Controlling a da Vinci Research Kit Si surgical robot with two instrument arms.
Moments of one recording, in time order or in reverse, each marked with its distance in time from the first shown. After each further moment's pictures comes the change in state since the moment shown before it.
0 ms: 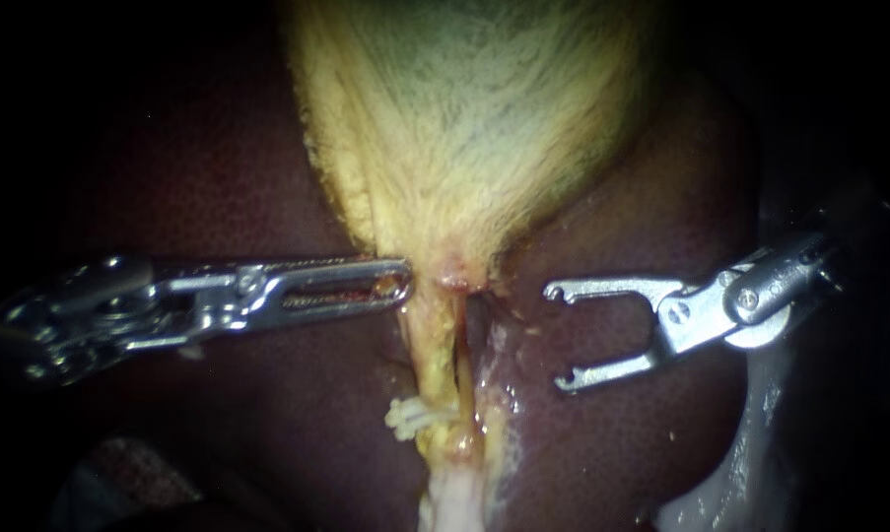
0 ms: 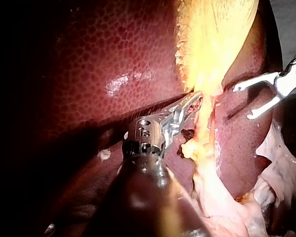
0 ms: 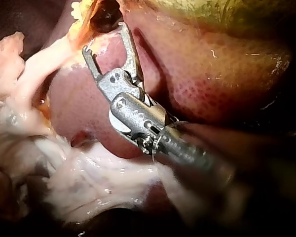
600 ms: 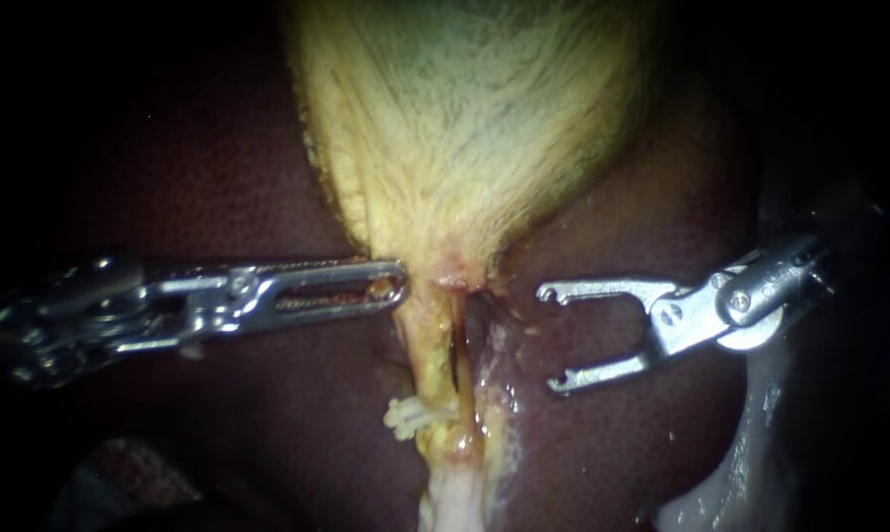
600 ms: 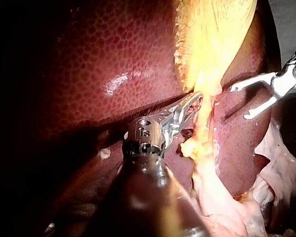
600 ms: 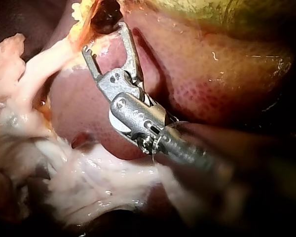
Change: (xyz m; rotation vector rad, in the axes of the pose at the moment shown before) right arm 0.000 0.000 0.000 0.000 -0.001 0.000; left arm 0.000 0.000 0.000 -0.002 0.000 0.000
